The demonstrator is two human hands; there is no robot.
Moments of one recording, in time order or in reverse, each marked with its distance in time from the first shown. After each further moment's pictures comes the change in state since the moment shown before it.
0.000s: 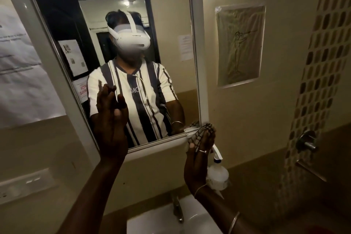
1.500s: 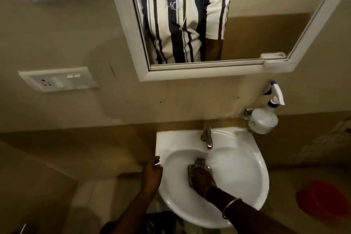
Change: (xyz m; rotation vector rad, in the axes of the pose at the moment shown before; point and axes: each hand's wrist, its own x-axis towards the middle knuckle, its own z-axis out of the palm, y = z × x) left_hand -0.395 -0.121 -0.099 0.249 -0.311 -1.547; right_hand -0.257 0.182 0.001 -0.865 -1.376 0.327
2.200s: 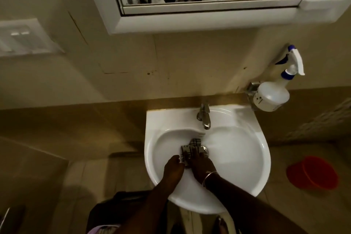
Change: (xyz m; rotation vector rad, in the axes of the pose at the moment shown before) left_hand 0.010 -0.062 0.112 0.215 -0.359 -0.166; right_hand 0.039 0.054 0.049 -0.412 -0.058 -0.211
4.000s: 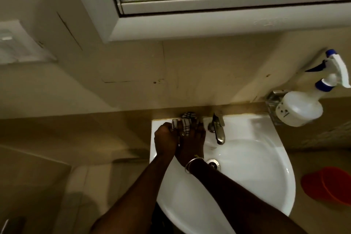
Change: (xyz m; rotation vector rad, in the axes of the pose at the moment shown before) left_hand 0.096 0.087 -0.078 0.138 0.589 0.362; right_hand 0.106 -0.058 -0.064 0.273 0.524 0.206
